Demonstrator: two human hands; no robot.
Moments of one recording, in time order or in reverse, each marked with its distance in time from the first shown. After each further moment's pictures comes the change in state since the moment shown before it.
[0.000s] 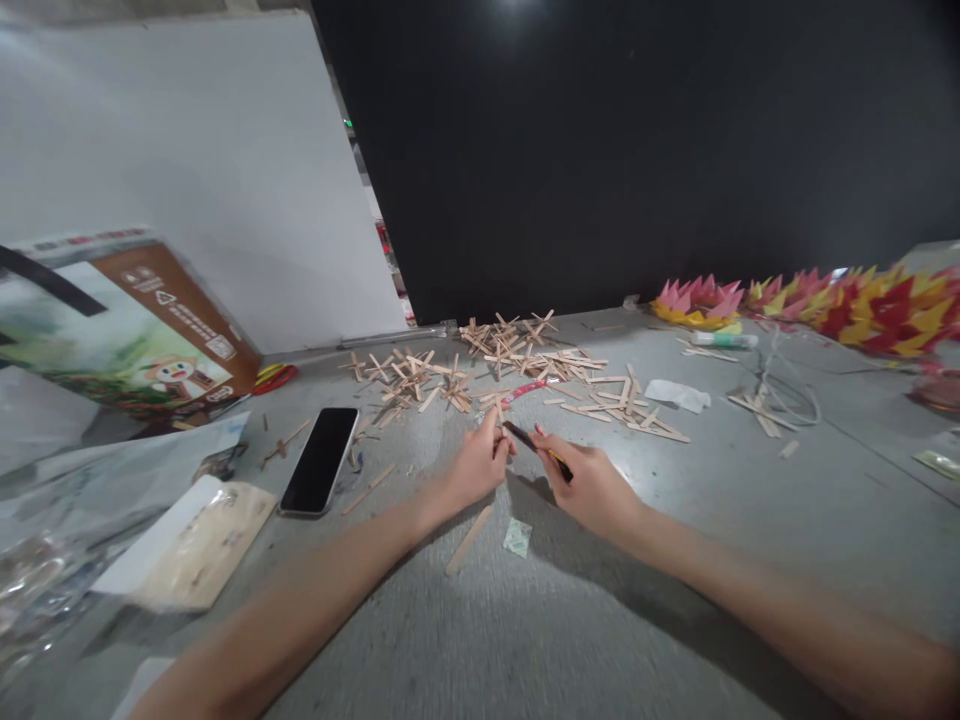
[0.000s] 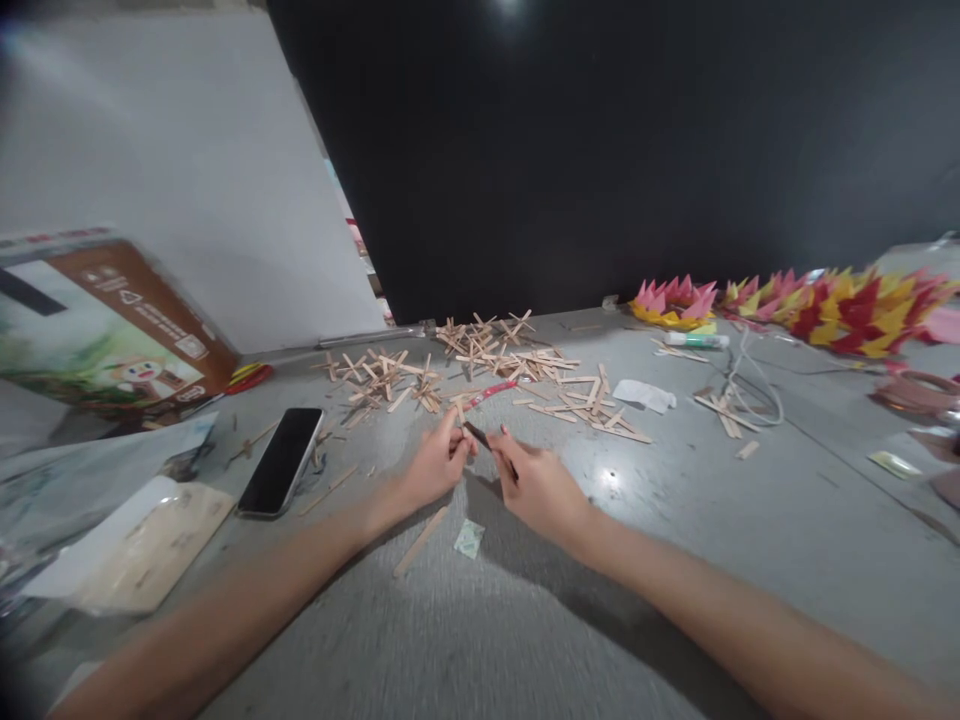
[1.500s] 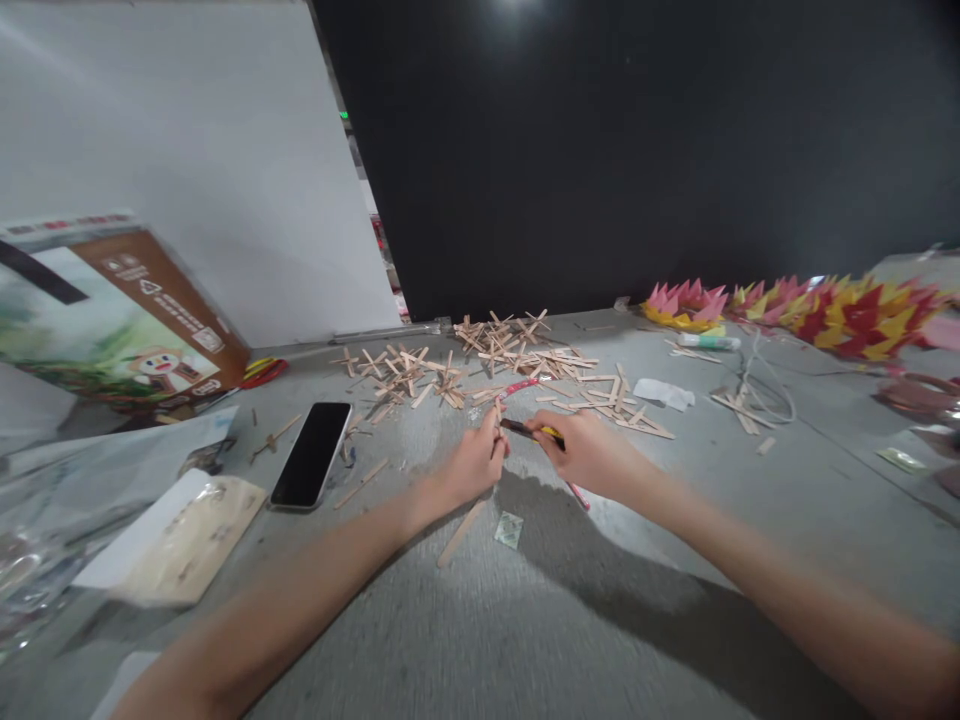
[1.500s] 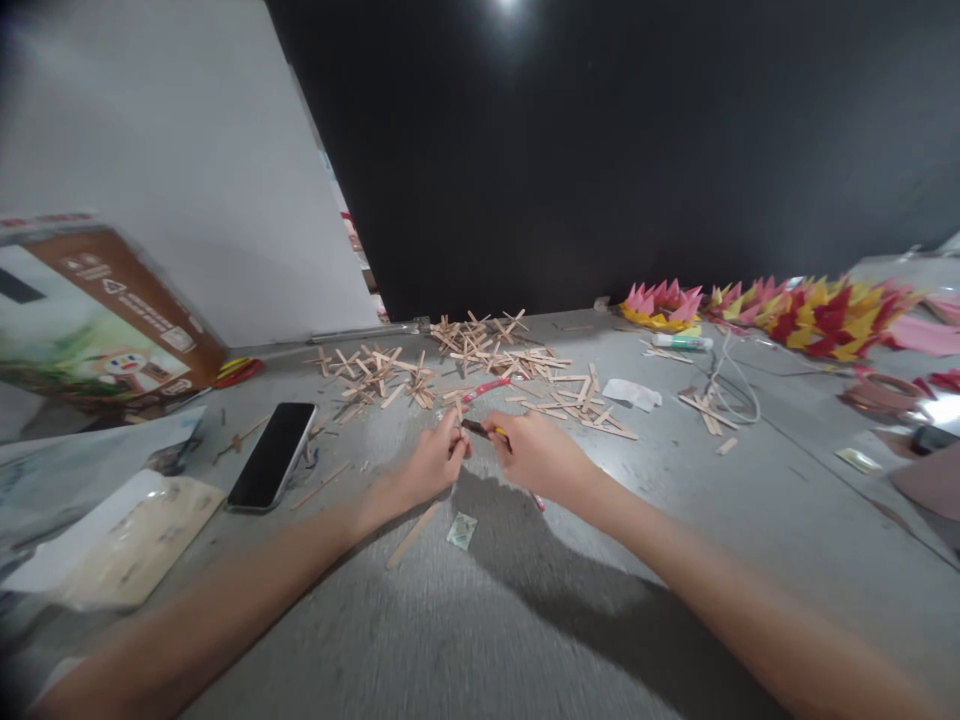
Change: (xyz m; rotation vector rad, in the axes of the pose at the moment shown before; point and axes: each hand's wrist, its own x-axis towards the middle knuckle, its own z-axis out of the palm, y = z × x) left_hand -0.002 -0.006 0.004 0.083 -0.047 0.026; right_hand 0.031 -0.016 -0.048 -0.200 -0.197 0.001
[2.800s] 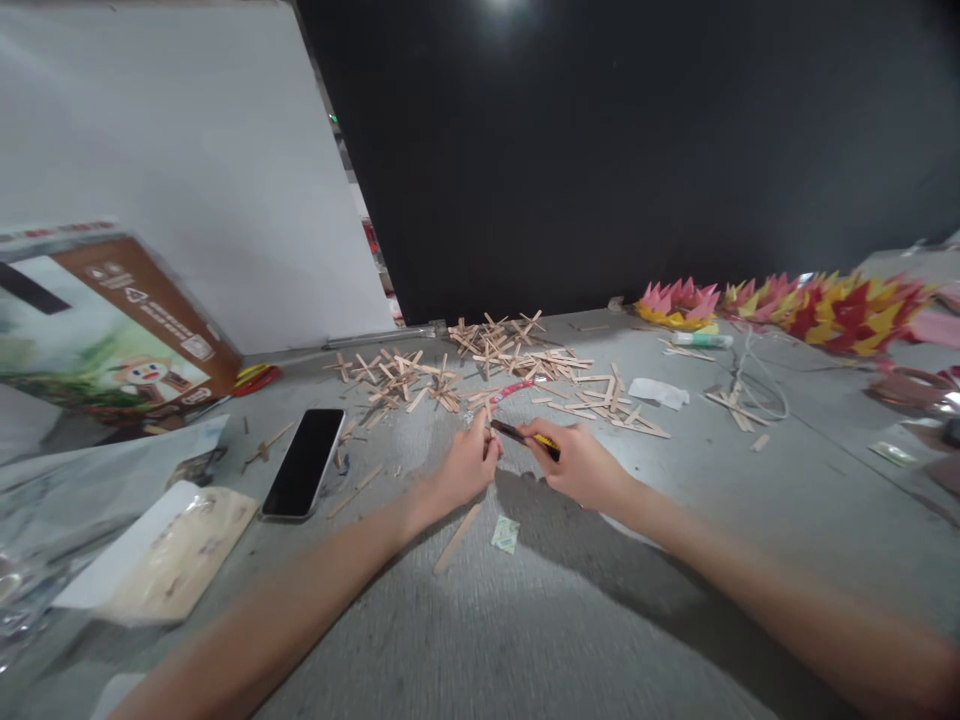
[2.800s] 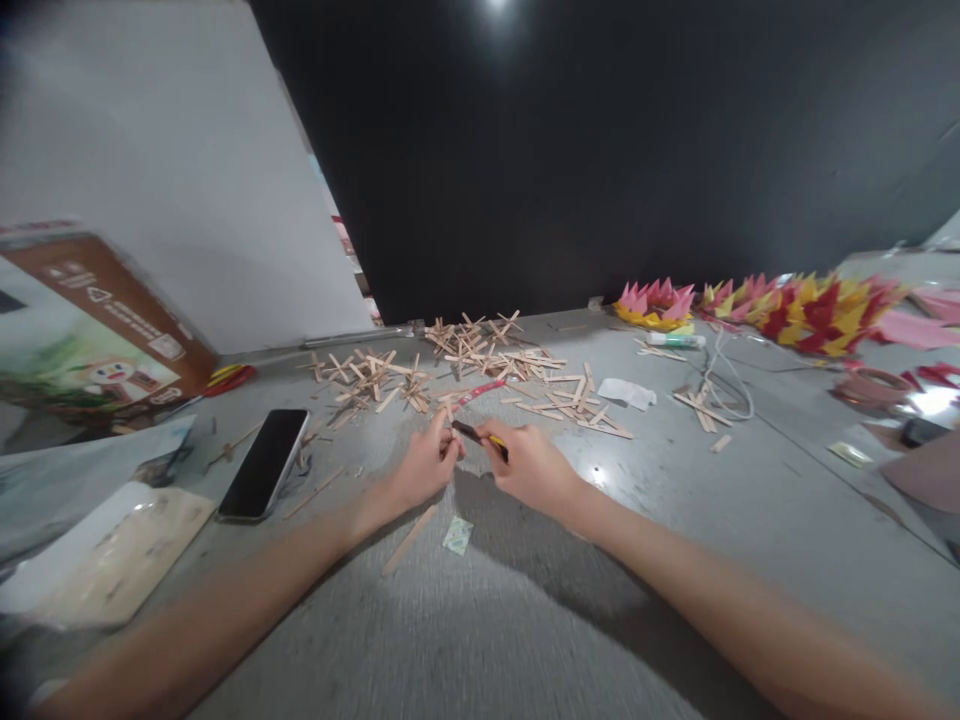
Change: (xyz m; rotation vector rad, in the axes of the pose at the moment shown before) left_hand 0.001 -0.002 -0.001 -0.029 0.035 -0.045; right_hand -0.007 0.000 0.016 0.210 0.038 0.051
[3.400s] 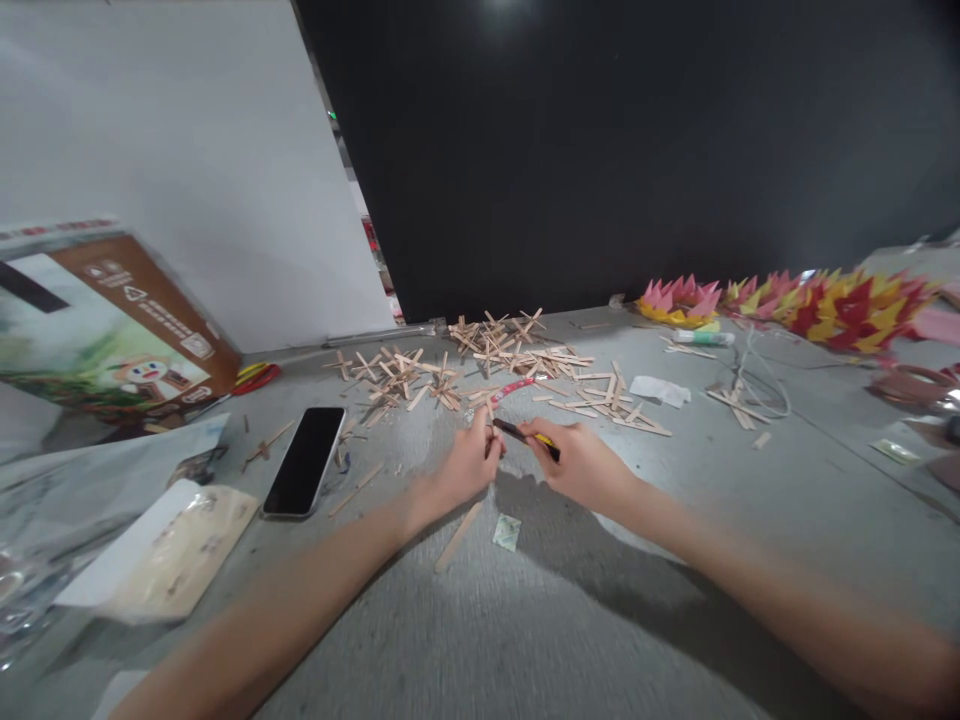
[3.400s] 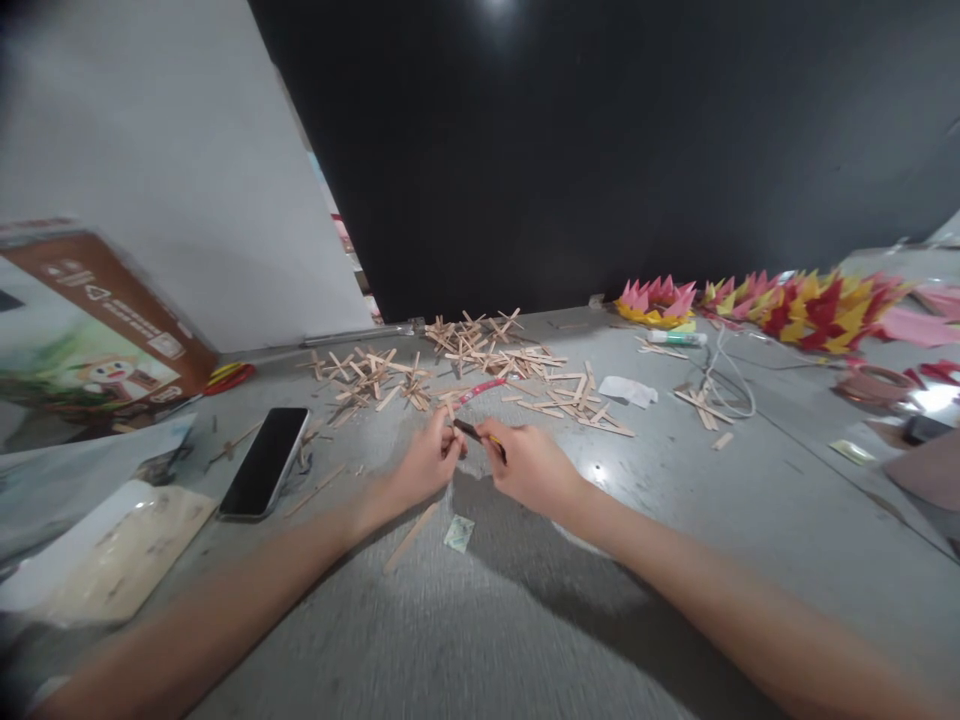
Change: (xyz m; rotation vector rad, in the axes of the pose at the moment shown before) left_hand 0.000 -0.001 0.001 -0.027 -0.006 0.033; right_hand -0.003 -0.001 0.004 -0.064 0.051 -0.038
